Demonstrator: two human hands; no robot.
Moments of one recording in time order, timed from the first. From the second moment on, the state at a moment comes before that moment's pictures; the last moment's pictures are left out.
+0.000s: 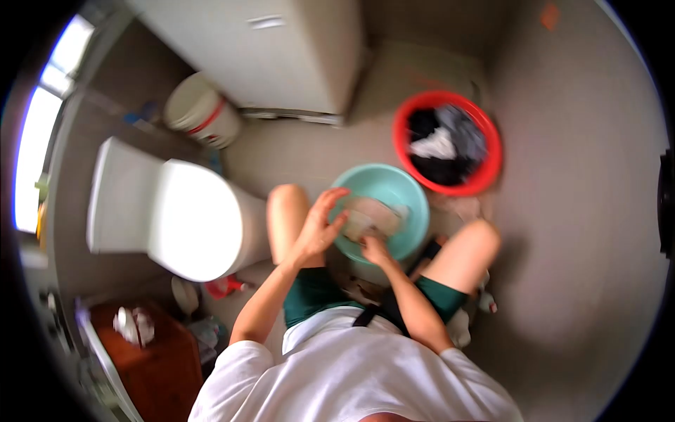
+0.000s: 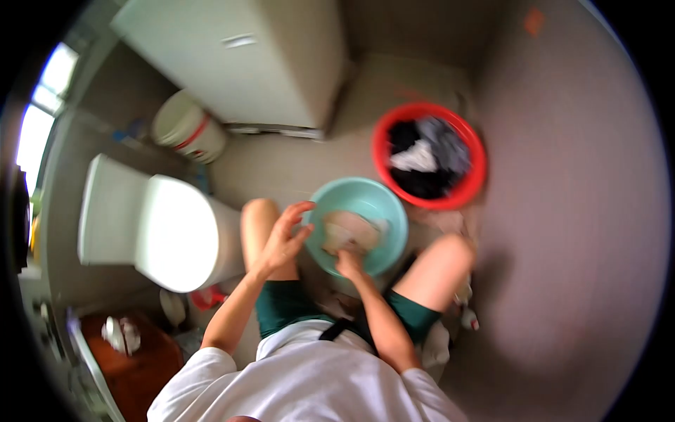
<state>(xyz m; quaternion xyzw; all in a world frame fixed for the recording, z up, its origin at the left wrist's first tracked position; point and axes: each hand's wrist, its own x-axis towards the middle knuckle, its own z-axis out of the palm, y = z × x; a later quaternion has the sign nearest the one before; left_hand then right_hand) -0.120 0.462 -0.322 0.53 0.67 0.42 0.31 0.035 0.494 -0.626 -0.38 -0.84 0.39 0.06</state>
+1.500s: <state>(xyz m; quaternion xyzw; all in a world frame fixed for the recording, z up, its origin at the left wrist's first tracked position) -0.451 -0.242 -0.071 -0.16 0.90 -0.22 -0.35 -0.291 0.589 -0.406 -0.16 -0.81 0.49 0.28</state>
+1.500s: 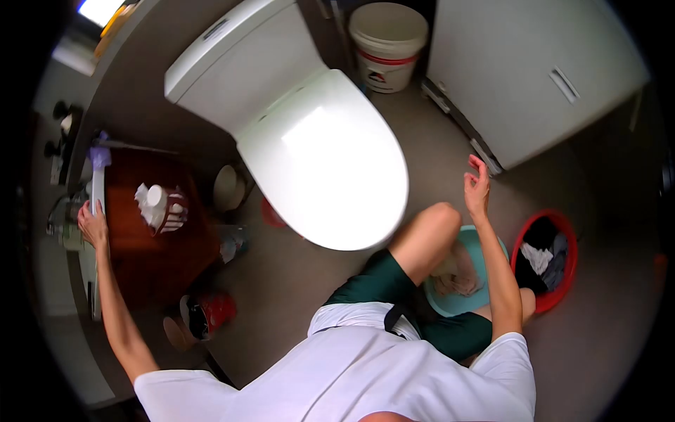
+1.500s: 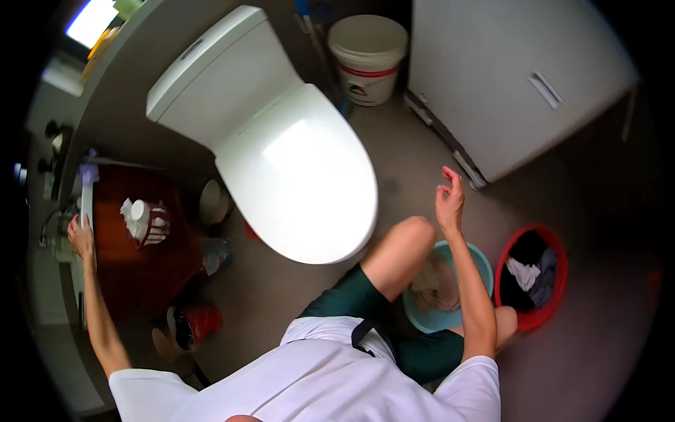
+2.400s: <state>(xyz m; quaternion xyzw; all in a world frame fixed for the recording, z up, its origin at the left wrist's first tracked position) -0.160 0.498 -0.413 0.39 0.77 0.44 0.25 -0.071 0.608 -0.409 -0.39 -0.43 0.79 0.20</state>
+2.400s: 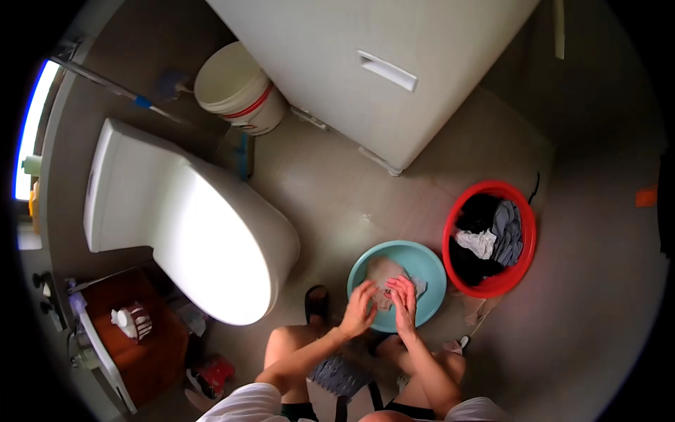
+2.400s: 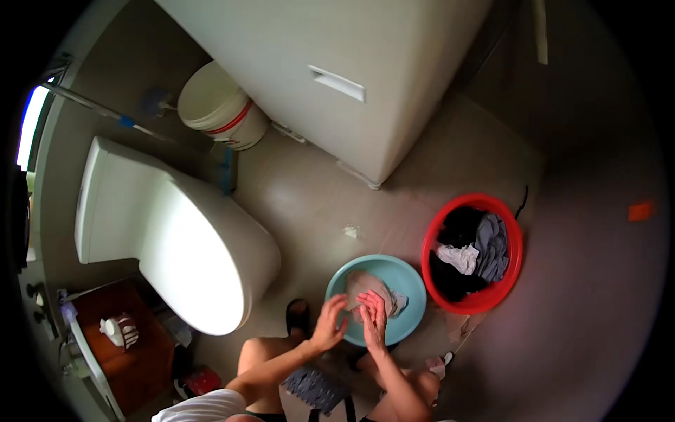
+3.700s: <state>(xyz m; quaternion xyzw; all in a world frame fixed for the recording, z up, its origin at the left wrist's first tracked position) -0.531 -0.553 -0.017 -0.33 0.86 0.15 -0.37 -0.214 0.184 -0.008 -0.35 -0.58 0.66 -0.32</state>
